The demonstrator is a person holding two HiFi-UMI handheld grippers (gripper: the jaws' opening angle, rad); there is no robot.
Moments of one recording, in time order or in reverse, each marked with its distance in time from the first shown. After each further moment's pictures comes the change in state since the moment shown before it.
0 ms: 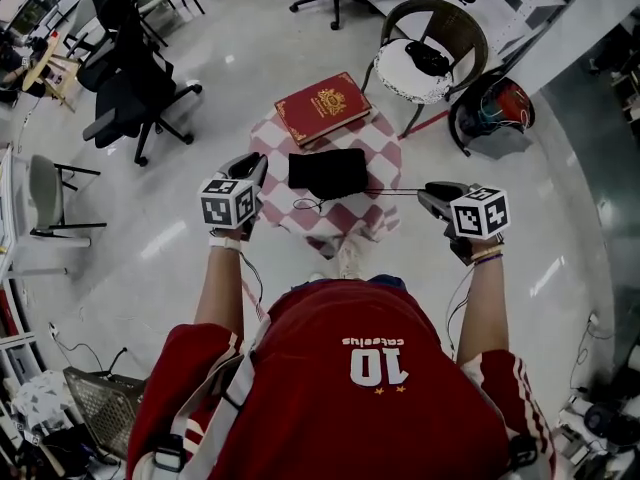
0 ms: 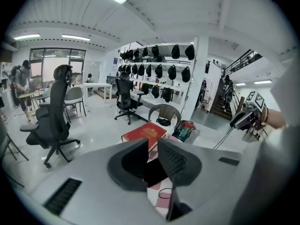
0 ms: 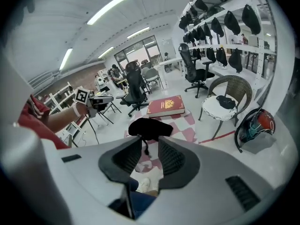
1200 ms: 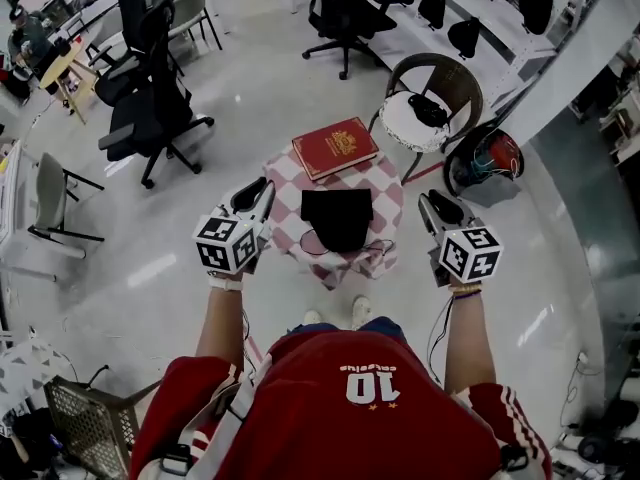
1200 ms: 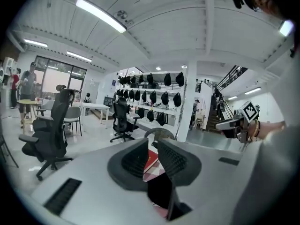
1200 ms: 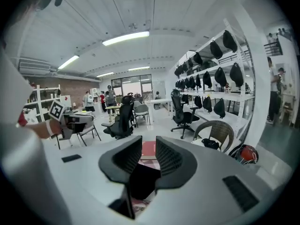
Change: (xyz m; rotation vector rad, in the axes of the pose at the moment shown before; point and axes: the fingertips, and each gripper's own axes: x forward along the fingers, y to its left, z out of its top) left arm -0.119 -0.027 0.066 0.023 -0.294 -0.056; right arm -0.061 0.082 0.097 -0.125 -0.468 -0.249
